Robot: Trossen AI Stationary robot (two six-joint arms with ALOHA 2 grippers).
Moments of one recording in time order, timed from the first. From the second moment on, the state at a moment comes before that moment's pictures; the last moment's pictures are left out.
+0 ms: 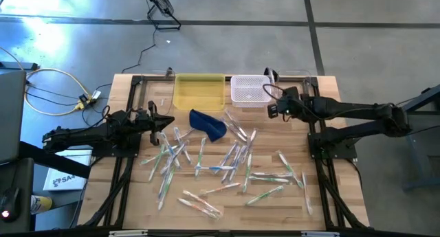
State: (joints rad) left arm 0.17 0.11 0.03 0.24 -0.05 -0.06; right arm -0.24 1.04 0.81 -0.76 0.58 0.90
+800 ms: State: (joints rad) left arm 0.17 0.11 0.05 0.22 -0.05 -0.05; right arm -0.55 1.06 0.81 -1.06 0.37 0.97
